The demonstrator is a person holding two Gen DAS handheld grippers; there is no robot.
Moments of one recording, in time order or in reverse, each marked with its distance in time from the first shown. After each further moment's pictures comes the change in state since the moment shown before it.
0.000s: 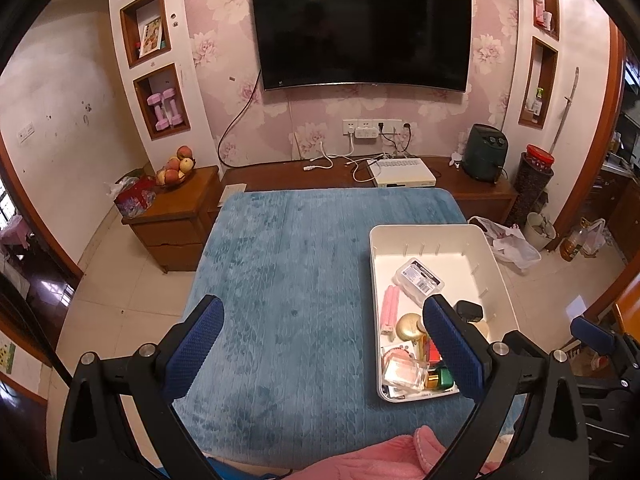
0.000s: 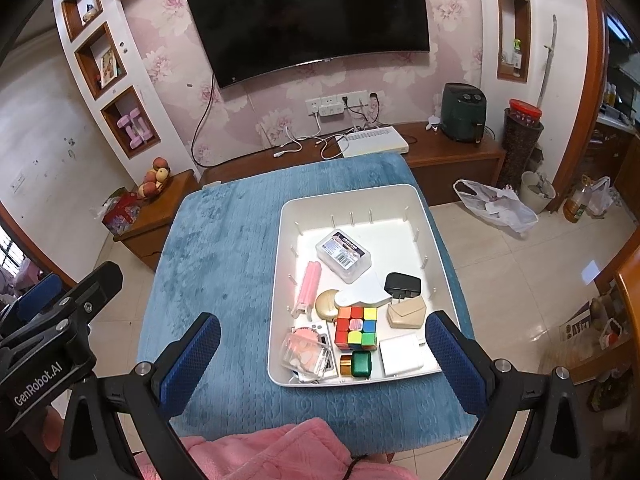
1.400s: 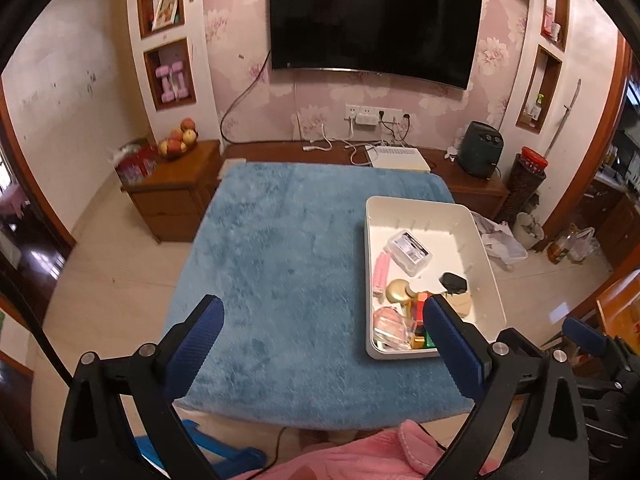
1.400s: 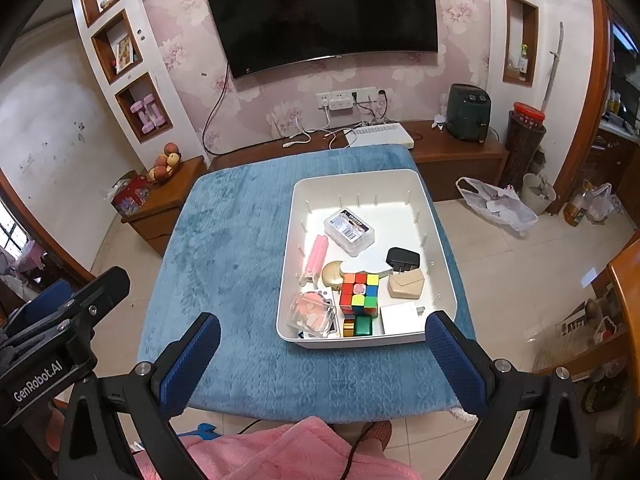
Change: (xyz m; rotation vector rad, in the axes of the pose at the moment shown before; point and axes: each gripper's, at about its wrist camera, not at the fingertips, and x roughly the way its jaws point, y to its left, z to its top) left arm -0.039 0.015 -0.038 -0.063 0.041 -0.031; right arm -0.041 0.007 -0.040 -0.037 0.007 0.010
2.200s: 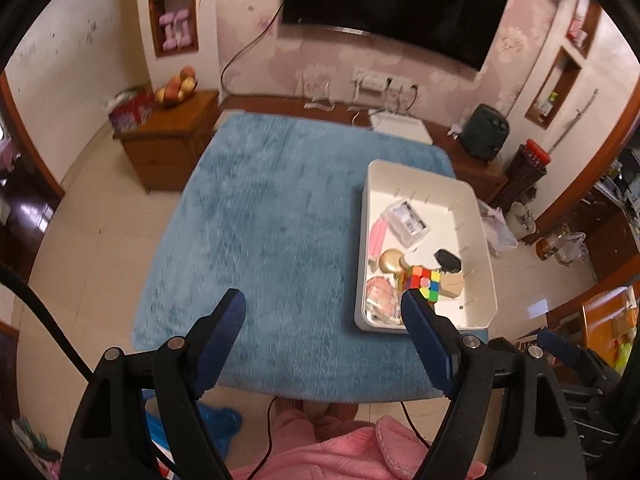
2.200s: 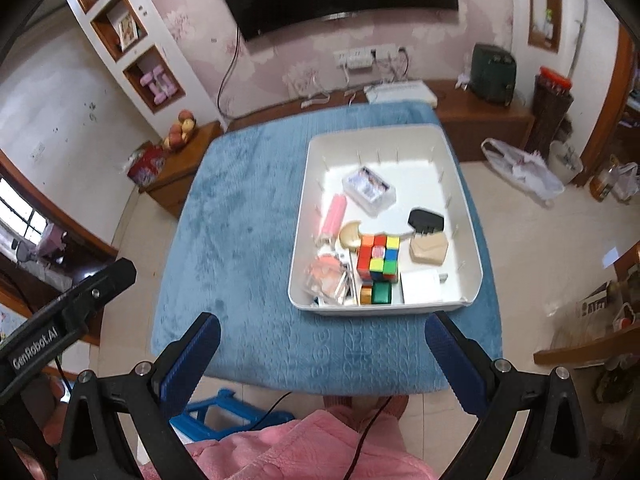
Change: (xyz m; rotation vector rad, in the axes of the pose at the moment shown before) left arm 0.017 0.015 -0.004 -0.100 0.153 -0.061; right arm 0.018 -0.007 0.001 -0.002 0.127 0.077
